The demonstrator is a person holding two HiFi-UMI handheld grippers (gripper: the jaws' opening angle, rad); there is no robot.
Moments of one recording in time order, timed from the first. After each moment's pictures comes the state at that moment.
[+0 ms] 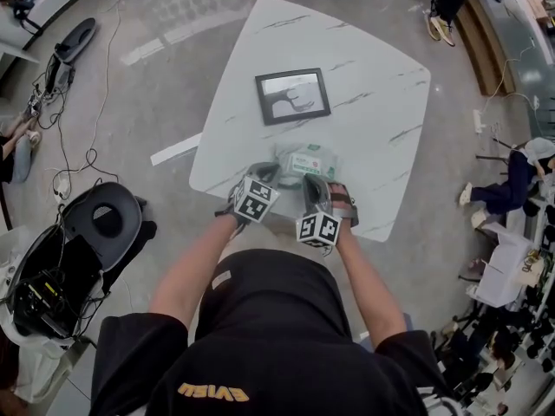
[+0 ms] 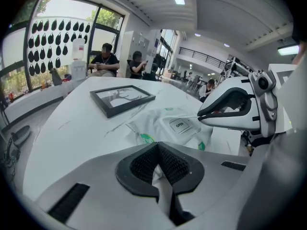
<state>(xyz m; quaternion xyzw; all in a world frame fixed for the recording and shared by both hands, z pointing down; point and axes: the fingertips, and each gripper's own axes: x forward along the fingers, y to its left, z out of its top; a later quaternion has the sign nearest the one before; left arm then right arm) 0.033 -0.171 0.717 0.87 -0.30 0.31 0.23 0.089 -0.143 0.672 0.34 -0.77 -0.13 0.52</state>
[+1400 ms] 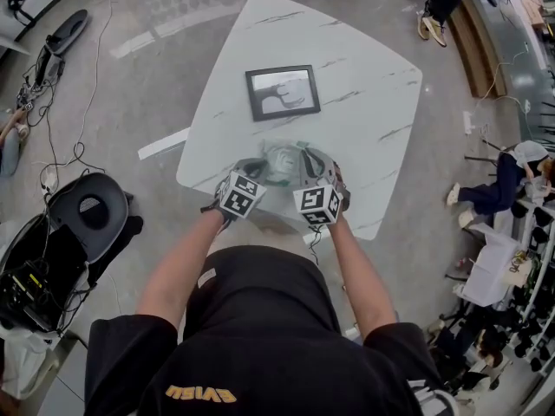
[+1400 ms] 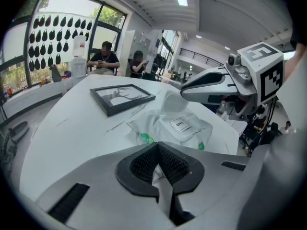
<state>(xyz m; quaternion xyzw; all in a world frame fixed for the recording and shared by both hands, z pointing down) 0.039 -0.164 0.715 0.87 -0.30 0.31 0.24 0.117 -0.199 0.639 0.45 -0.79 -0.01 0.42</state>
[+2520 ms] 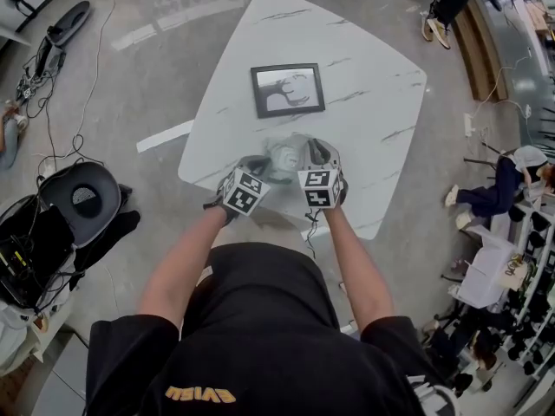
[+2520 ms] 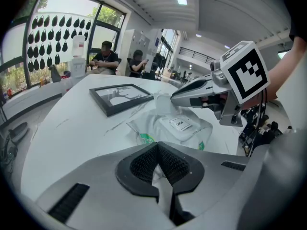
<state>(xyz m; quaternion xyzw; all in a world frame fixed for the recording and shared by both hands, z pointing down) 0.032 -0.172 0.712 0.87 -0.29 0.31 0.24 0.129 -0.233 0.665 0.51 -0.75 0.10 0.40</state>
